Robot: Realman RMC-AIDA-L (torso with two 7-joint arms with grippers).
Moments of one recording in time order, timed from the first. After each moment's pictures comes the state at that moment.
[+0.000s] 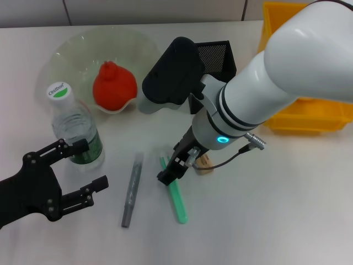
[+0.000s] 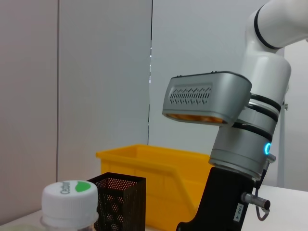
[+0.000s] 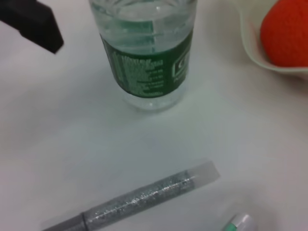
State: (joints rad) left arm -0.13 -2.07 0.85 0.63 1.64 1.74 -0.90; right arm 0.85 2.09 -2.04 -1.10 -2.38 -1.11 2.87
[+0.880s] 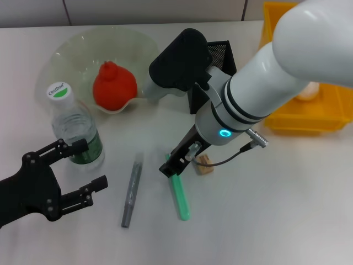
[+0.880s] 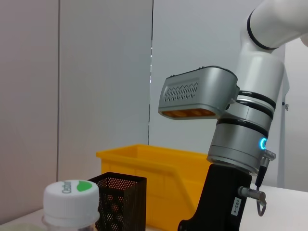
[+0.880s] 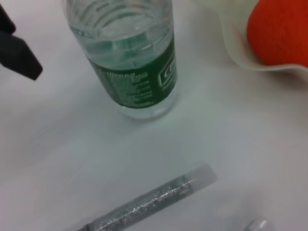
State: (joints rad) left arm -0.13 -2.07 0.84 0.64 1.64 1.74 -0.90; right arm 0.85 2.09 -1.97 -1.07 -2.33 -1.13 2.87
